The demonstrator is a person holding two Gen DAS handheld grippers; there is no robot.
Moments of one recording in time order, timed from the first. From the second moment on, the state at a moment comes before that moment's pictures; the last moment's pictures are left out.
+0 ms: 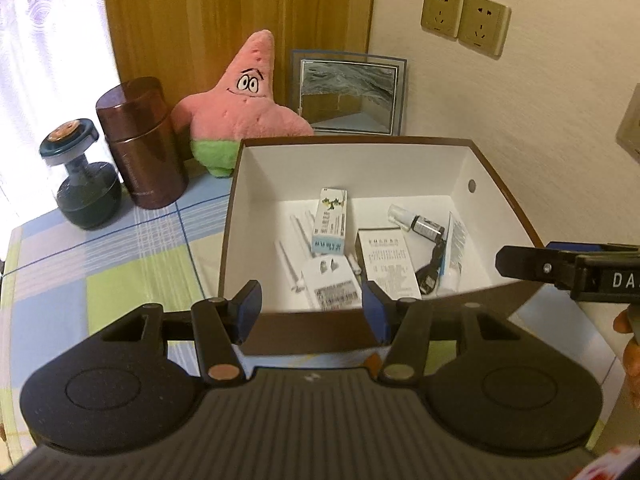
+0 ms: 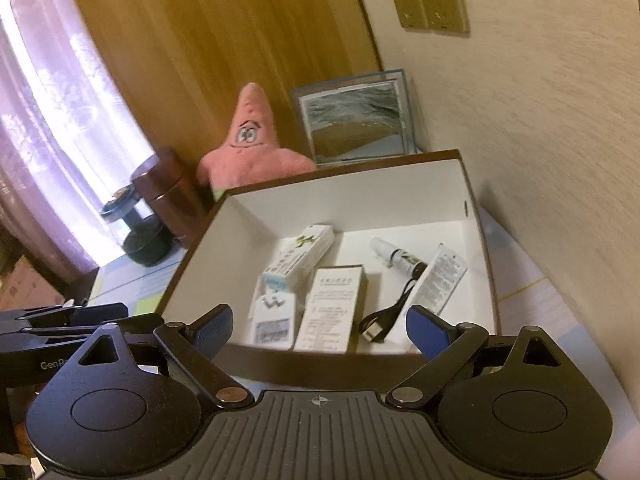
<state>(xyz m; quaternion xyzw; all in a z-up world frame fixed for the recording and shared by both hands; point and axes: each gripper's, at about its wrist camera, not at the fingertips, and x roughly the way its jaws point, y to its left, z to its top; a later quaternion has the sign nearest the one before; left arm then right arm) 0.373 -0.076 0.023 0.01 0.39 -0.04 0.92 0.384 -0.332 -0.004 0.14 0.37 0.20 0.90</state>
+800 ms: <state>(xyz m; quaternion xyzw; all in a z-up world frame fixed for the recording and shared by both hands) 0.258 -0.026 0.000 -0.02 0.42 -0.01 0.91 0.288 -0.283 -0.025 0.09 0.40 0.23 0.88</state>
